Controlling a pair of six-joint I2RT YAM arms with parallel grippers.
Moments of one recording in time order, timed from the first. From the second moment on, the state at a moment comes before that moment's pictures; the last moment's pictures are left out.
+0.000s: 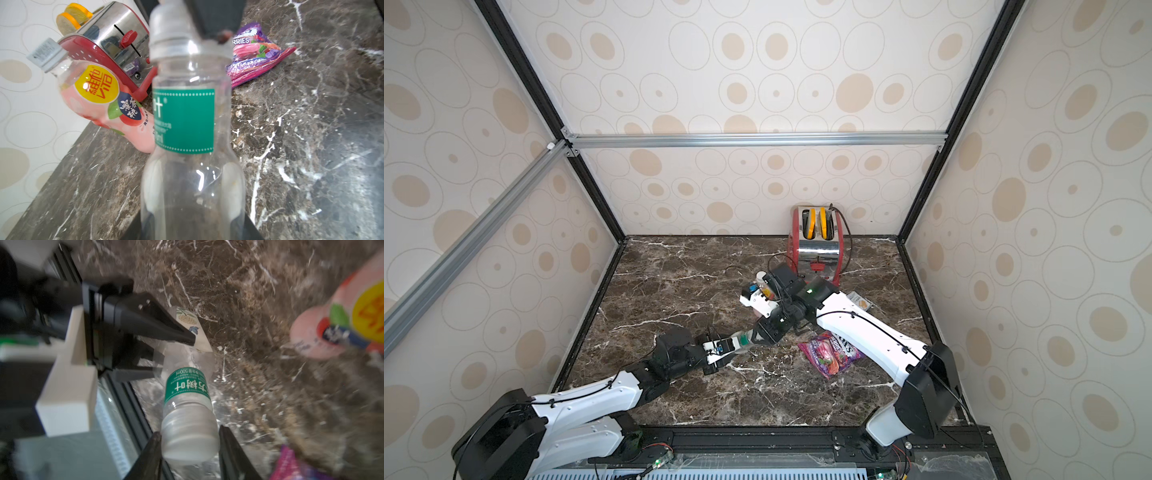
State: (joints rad) left arm -0.74 1.11 0.31 0.38 0.20 0.61; right arm 0.79 1.48 1.27 -0.85 -0.47 0.12
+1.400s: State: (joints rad) left arm -0.76 1.23 0.34 0.74 0.31 0.20; right arm 0.79 1.11 0.82 -0.11 -0.47 0.04
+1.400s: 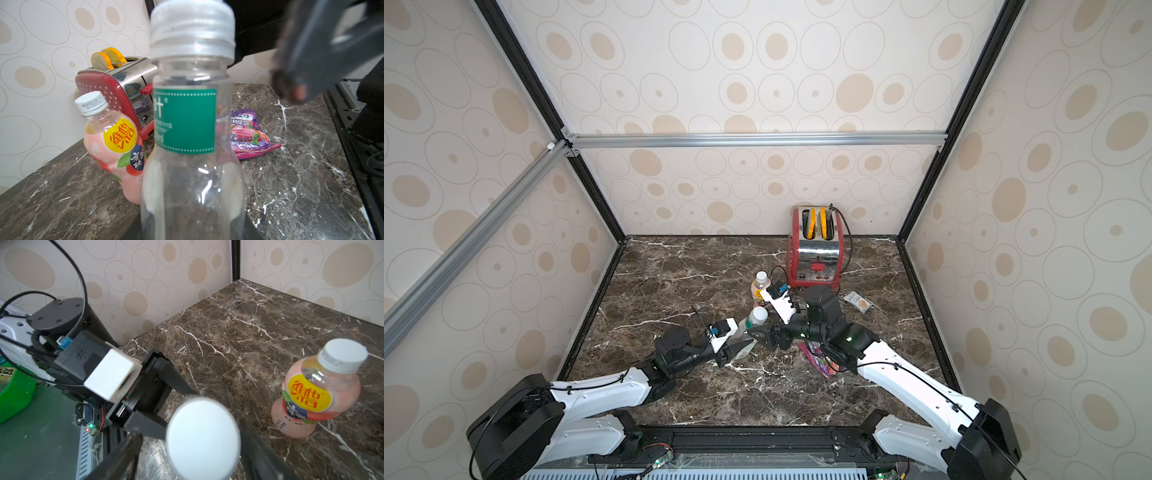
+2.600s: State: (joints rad) left arm -0.74 0.98 0.24 0.51 -0.22 0.14; right arm 0.85 1.33 0.90 -0.17 -0.07 -0.12
